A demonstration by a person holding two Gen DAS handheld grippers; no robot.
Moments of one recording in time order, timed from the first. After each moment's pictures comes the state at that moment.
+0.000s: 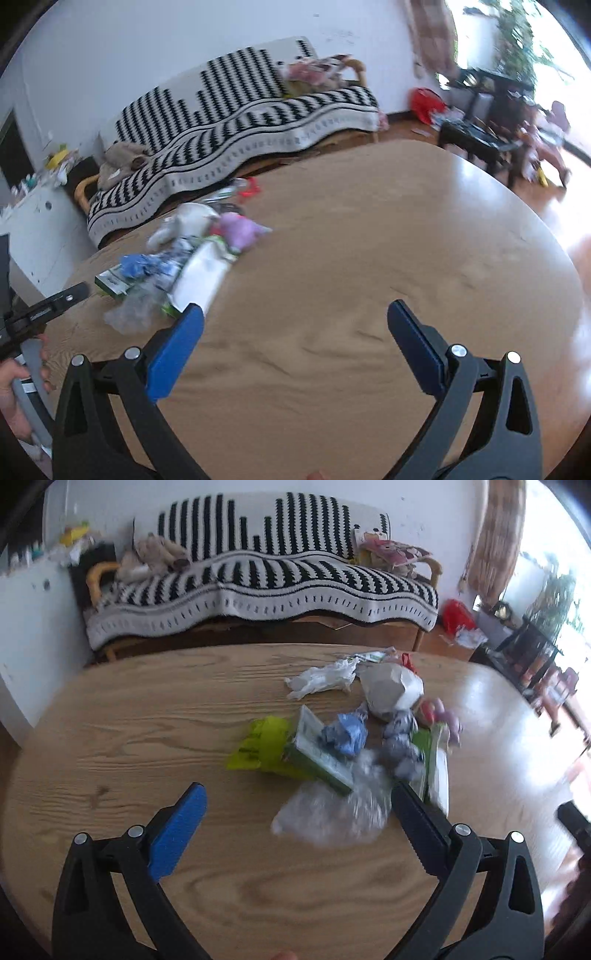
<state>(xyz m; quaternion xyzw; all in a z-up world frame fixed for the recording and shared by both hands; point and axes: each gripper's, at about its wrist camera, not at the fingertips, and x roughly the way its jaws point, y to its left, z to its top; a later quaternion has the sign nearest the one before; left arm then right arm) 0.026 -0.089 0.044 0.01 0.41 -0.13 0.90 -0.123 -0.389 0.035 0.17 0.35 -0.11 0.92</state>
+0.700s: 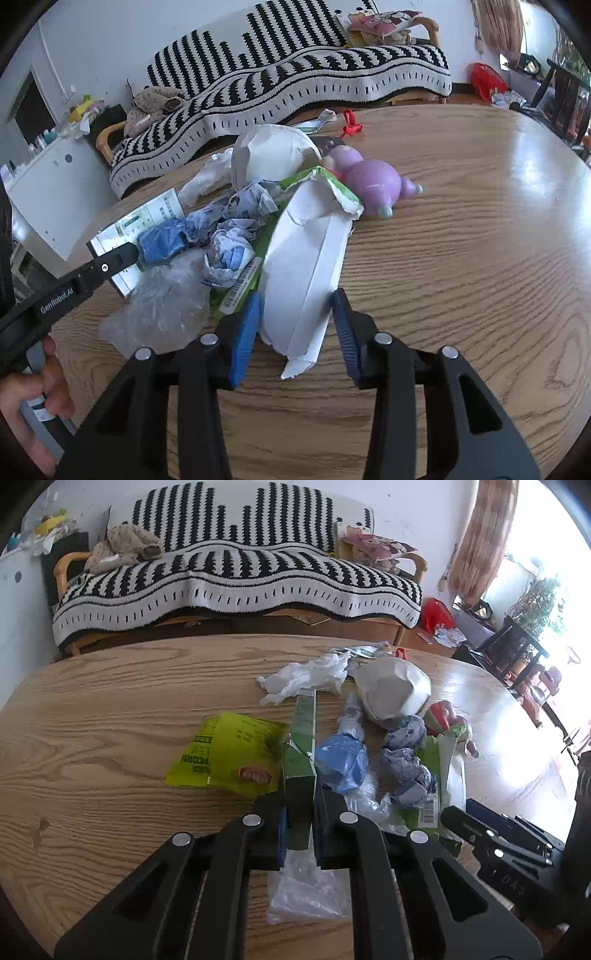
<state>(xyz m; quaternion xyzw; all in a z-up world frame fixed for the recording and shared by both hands) 0.075 -0.112 -0.014 0.00 0.41 -0.19 0.89 -0.007 -0.316 -0.027 0.19 0.42 -0.01 0.89</state>
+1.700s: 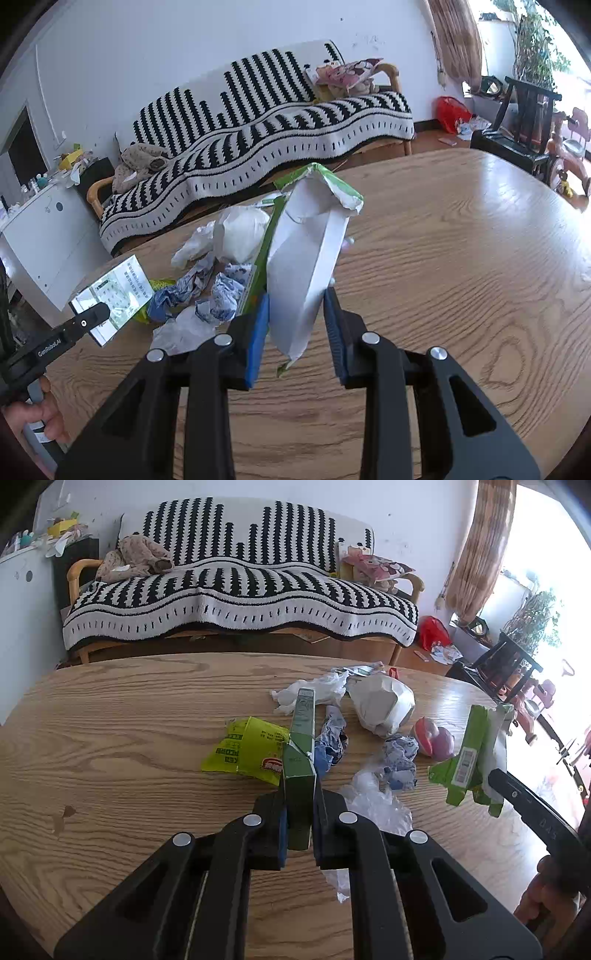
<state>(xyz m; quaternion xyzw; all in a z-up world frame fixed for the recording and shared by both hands) 0.049 -0.085 0.009 -0.02 0.38 -0.18 0.90 -0.052 -0.345 0.016 0.18 0.32 -0.08 0.93</state>
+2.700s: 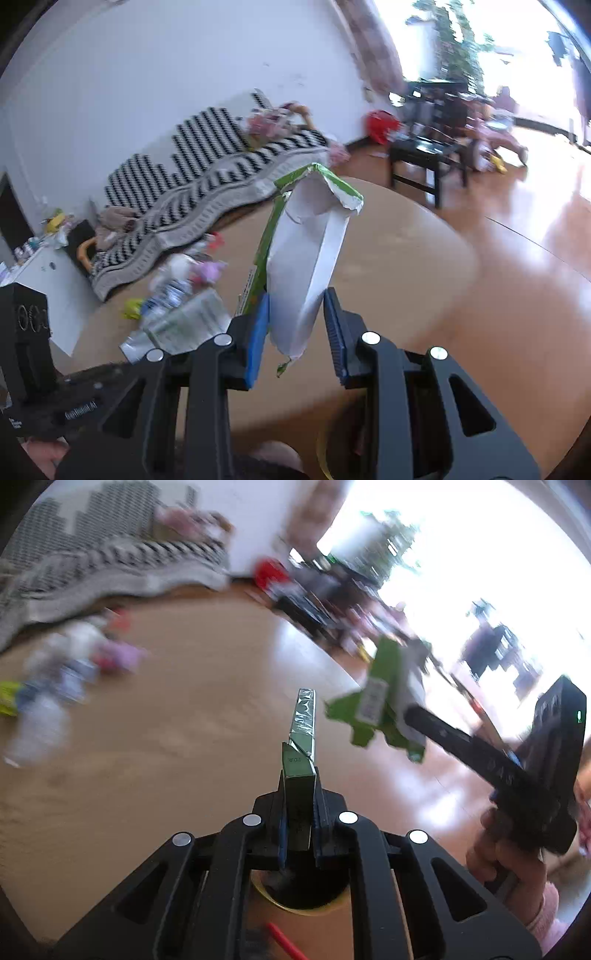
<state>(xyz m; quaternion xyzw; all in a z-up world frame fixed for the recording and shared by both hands) -0.198 -0.283 0.052 0.02 0.44 -0.47 0.76 -0.362 -0.492 0.080 0.25 0.28 -0.18 0.91</state>
